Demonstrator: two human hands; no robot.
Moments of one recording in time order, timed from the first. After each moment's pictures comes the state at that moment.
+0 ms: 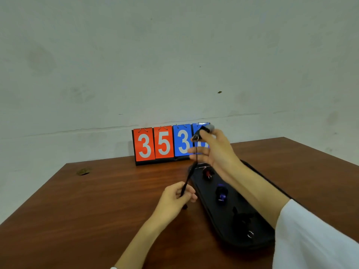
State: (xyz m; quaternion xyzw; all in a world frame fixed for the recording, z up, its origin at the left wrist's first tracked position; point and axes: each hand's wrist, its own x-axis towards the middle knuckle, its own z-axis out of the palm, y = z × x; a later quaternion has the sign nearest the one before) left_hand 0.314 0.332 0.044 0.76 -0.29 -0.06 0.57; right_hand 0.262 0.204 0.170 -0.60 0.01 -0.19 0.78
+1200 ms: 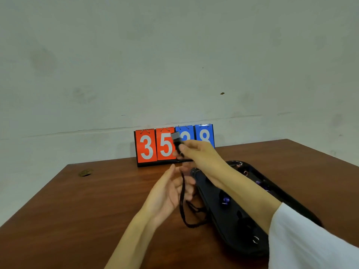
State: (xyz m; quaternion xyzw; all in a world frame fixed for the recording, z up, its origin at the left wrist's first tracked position) left_hand 0.304 0.351 0.087 0.46 -0.25 -0.25 0.82; right_hand 0.272 0.227 0.163 -0.76 -0.02 -0.12 0.64
